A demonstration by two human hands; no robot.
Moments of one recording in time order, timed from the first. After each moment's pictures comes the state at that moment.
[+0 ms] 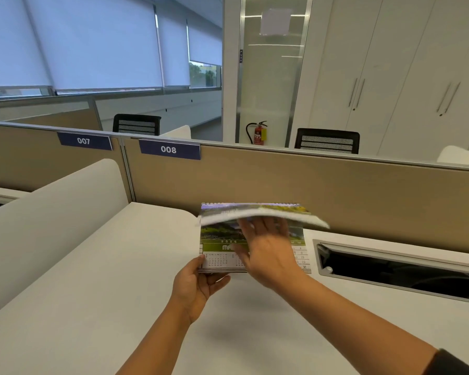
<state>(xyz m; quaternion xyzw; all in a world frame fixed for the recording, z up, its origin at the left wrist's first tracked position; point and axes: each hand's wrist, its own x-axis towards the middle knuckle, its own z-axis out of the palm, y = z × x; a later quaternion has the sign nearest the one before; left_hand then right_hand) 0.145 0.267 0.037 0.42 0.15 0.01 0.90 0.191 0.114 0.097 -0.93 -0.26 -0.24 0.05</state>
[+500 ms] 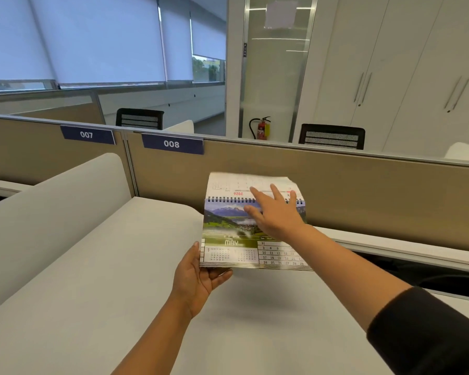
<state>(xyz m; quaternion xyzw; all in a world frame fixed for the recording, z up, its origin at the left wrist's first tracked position) 0.147 0.273 0.033 0.41 0.10 0.00 0.91 0.266 0.107 0.117 -0.96 -0.24 -0.09 0.14</state>
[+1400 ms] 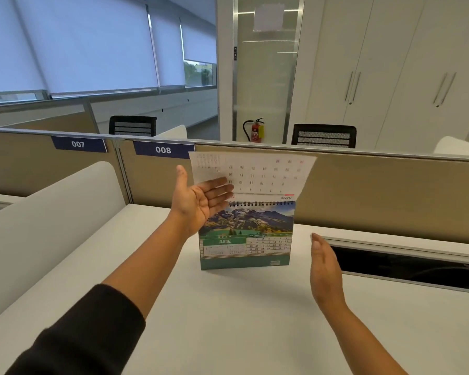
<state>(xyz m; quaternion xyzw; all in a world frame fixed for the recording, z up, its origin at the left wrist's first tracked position) 0.215 0.275 0.155 0.53 0.00 -0.01 0.85 0.185 0.028 0.041 -0.78 0.01 -0.18 0.60</state>
